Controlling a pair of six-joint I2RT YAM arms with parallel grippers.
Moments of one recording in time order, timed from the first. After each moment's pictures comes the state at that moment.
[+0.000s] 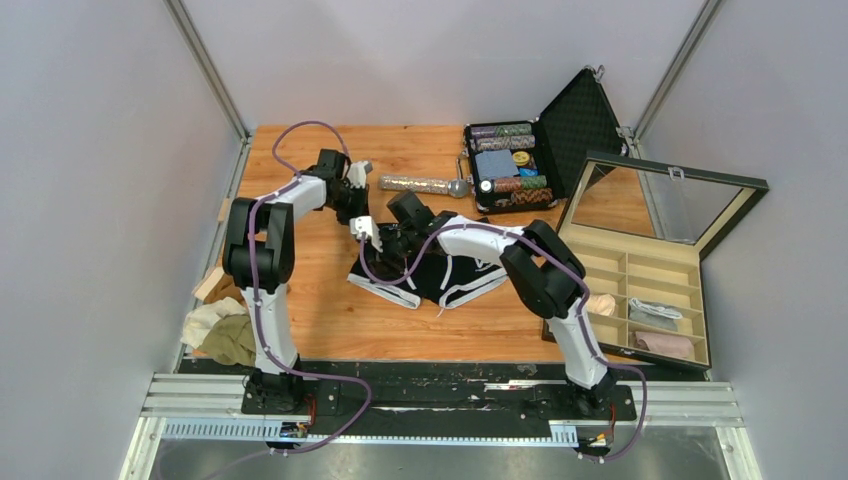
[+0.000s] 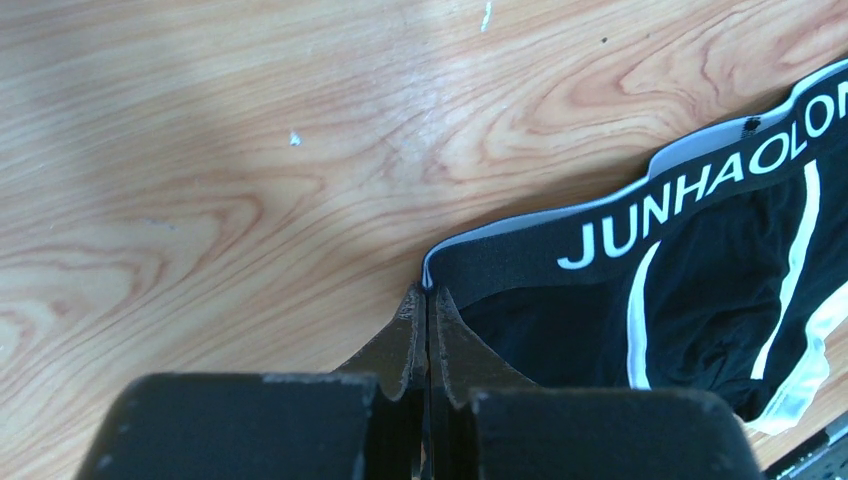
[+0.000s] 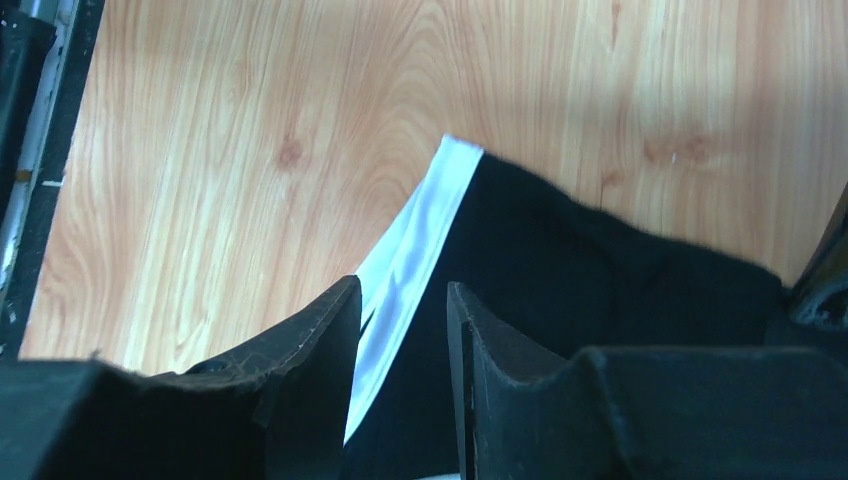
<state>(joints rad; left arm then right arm) -0.16 2.06 1.43 -0.50 0.42 -0.04 0.81 2.15 1.54 -0.22 -0.76 -0.54</state>
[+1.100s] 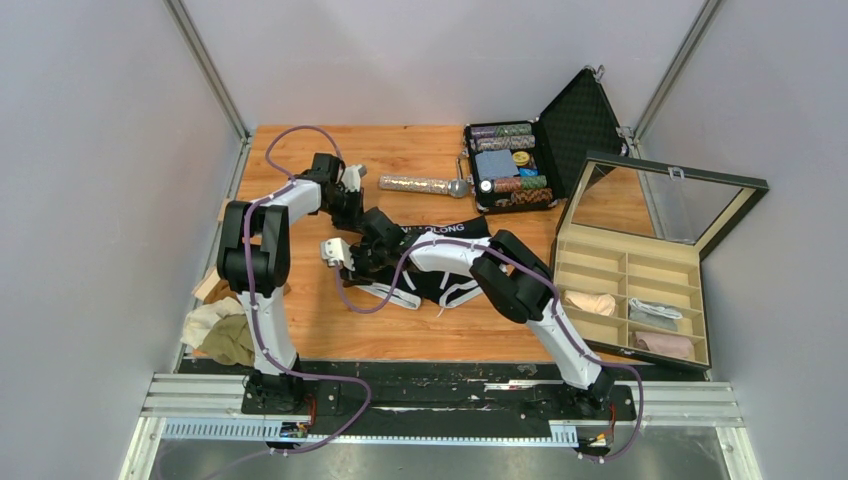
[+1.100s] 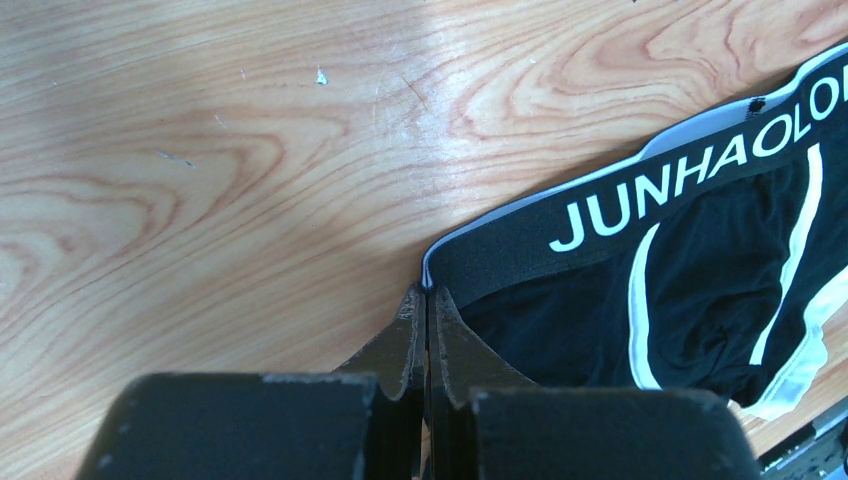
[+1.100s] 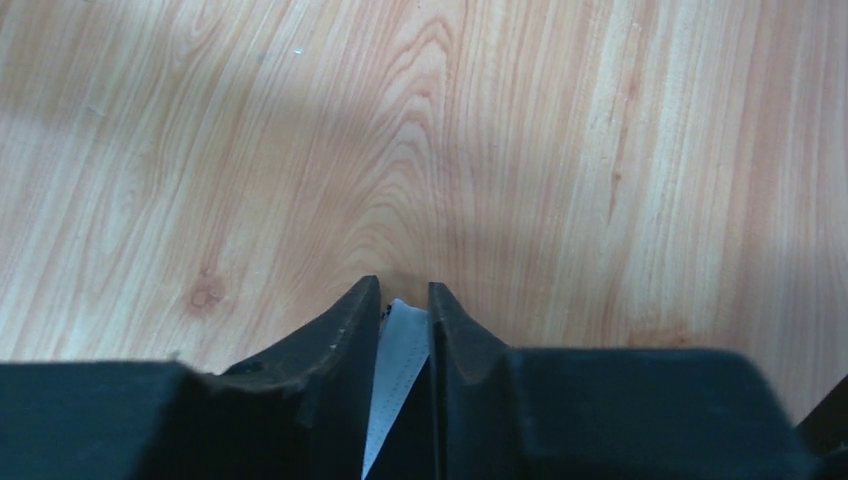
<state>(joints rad) -0.13 2.01 1.36 -0.49 0.42 -0.06 0.95 2.34 1.70 -0.08 -0.64 -0.64</state>
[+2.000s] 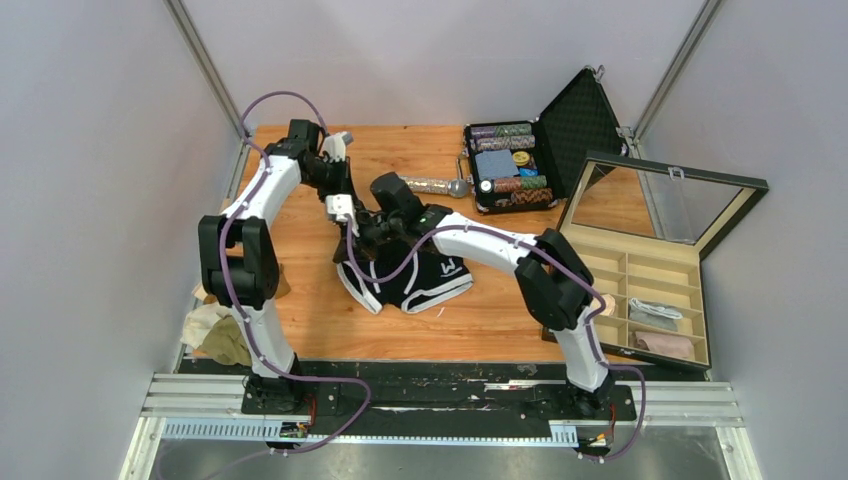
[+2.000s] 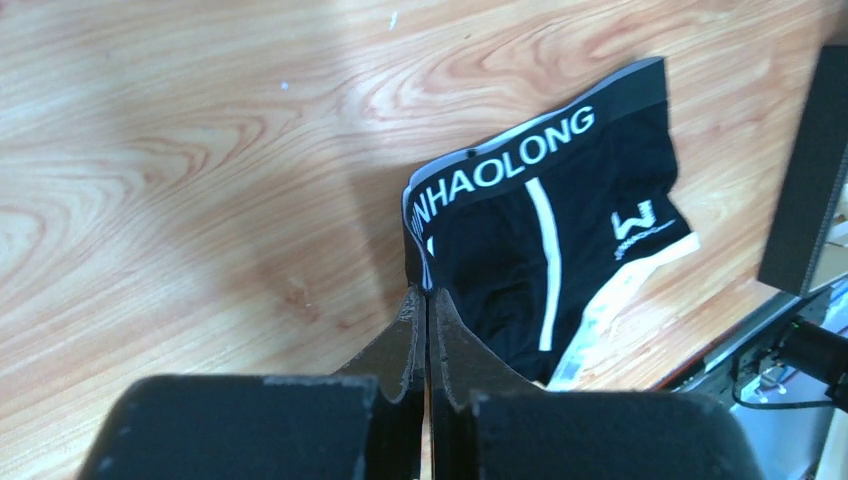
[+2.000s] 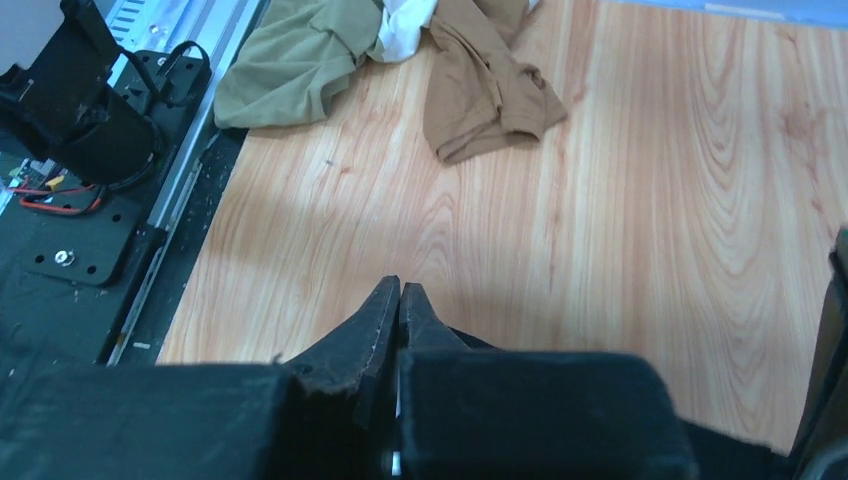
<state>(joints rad) -0.08 1.89 1.57 -0.78 0.51 -0.03 0.91 2.12 1.71 -0.05 -0.79 -0.37</state>
